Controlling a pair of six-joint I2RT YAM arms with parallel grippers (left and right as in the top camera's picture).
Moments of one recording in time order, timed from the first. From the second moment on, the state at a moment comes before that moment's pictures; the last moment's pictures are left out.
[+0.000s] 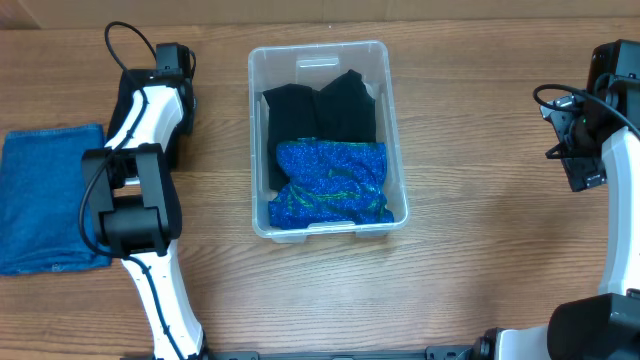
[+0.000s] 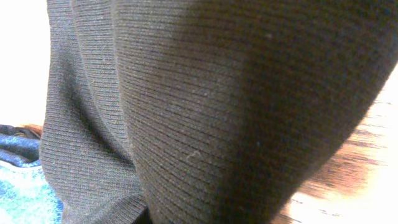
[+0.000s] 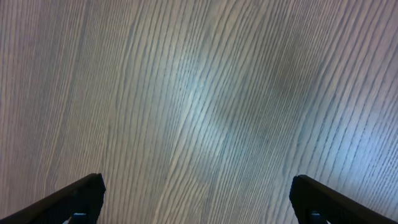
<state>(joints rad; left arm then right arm) 0.08 2.29 1.74 -0.68 -0.54 0.18 -0.24 1.60 1.62 -1.28 0.19 1.03</state>
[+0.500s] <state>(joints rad) 0.10 1.82 1.75 -0.69 -0.34 -0.15 -0.24 1.60 1.62 -1.28 0.19 1.03</state>
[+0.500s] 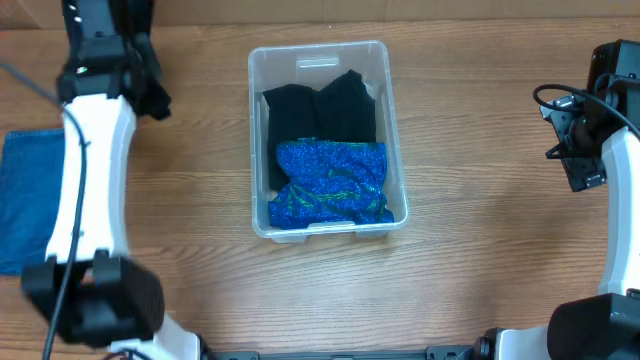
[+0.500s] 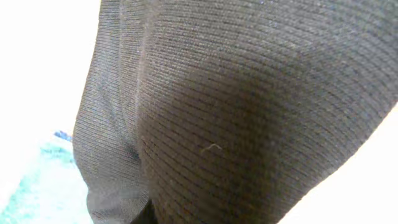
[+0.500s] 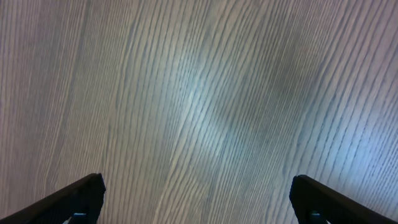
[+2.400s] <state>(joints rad) -0.67 2.21 1.76 -0.39 -0.80 0.69 -0.24 1.60 1.62 -1.28 0.19 1.03</state>
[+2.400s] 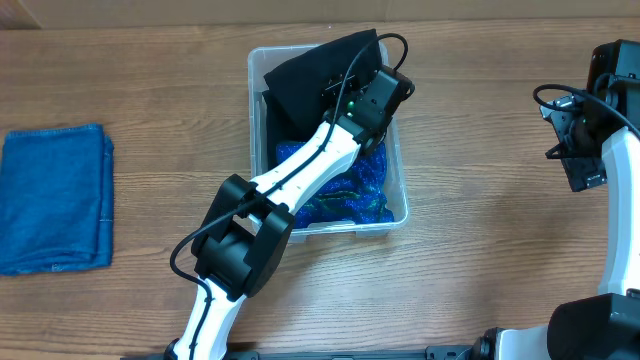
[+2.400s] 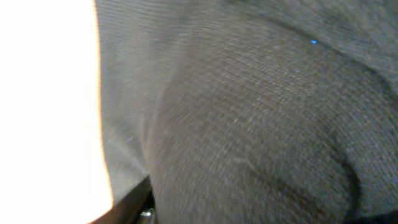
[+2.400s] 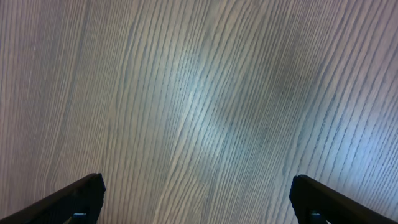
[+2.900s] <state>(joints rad) -0.67 2.08 1.76 -0.54 -0.59 0.37 -0.24 1.60 1.62 -1.28 0.19 1.03</state>
